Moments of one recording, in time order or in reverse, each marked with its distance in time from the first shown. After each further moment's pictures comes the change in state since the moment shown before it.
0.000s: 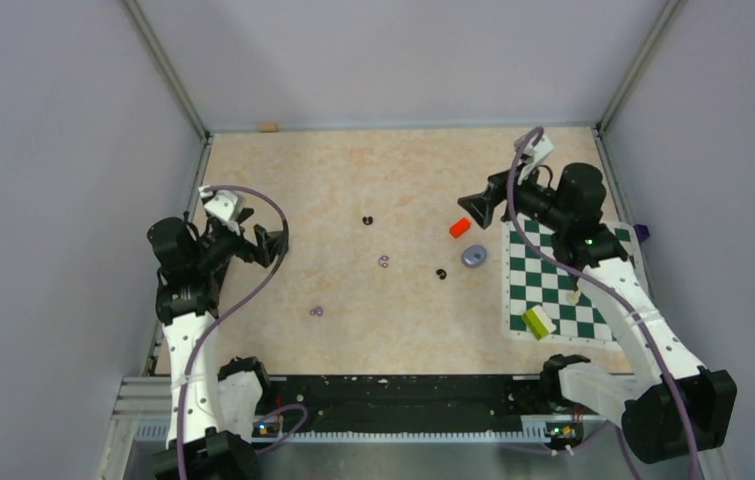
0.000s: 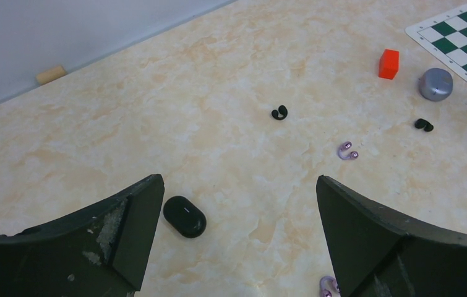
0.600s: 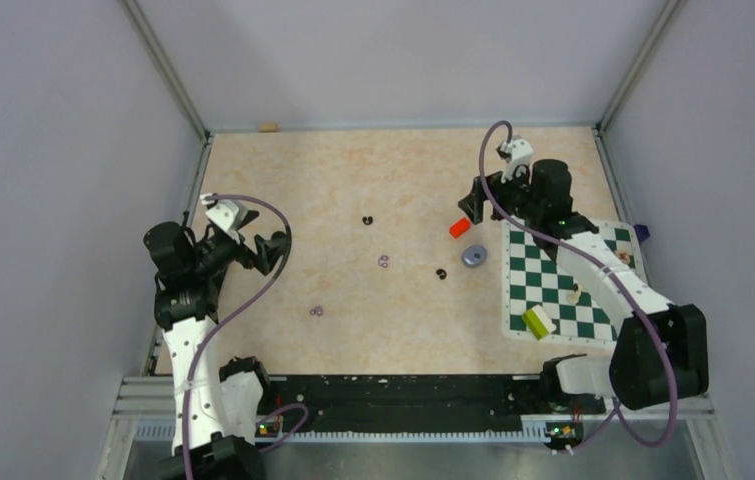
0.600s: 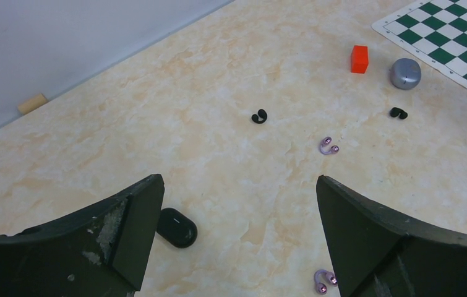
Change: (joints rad) left arm 0.033 -0.029 -0.013 -0.026 0.145 0.072; right arm 0.040 0.208 -0.026 0.021 0.211 -0.038
